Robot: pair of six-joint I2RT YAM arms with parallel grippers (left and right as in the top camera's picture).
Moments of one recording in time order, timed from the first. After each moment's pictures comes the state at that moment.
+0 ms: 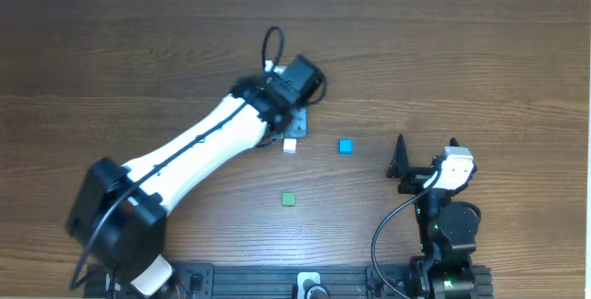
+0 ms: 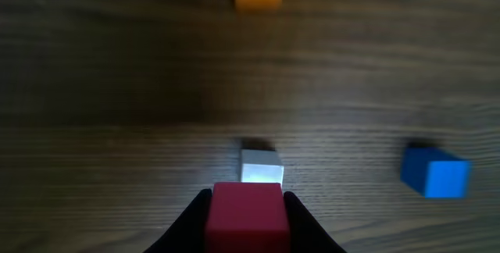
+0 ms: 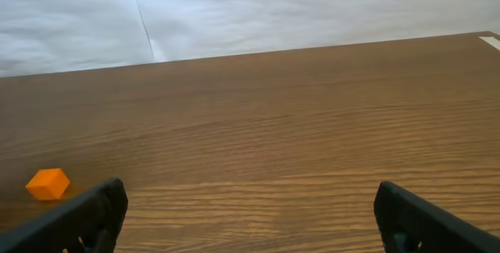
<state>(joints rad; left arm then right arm) -0.73 1.79 1.34 -0.87 -0.13 -0.70 0.07 0.07 0.01 -0.06 0.10 0.11</state>
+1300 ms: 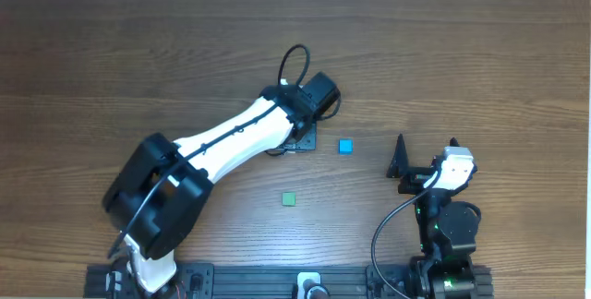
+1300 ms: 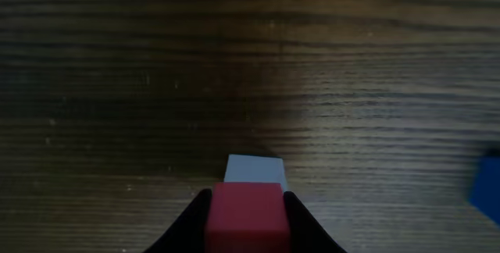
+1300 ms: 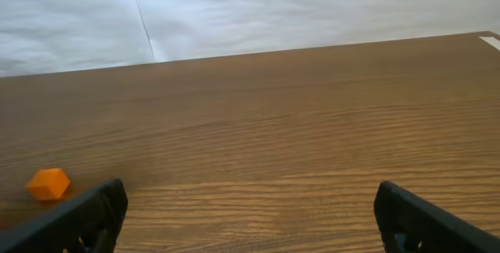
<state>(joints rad) -0.77 1.94 1.34 -0.85 -0.13 -0.73 0.07 0.07 0.01 -0.06 0.10 0.11</state>
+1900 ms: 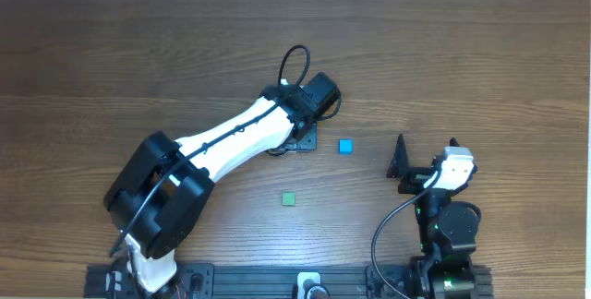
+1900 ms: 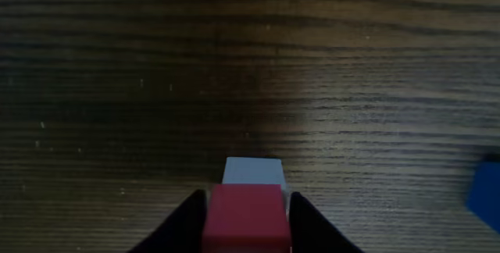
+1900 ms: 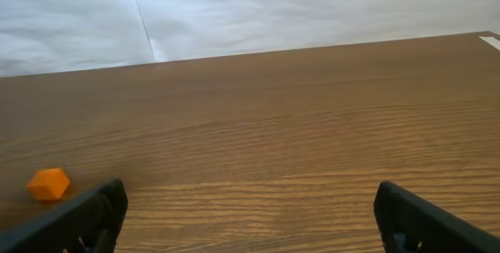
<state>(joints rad) -0.77 1.95 1.34 -0.84 -0.13 -0.74 0.07 0.07 0.01 -0.06 0.10 0.10</state>
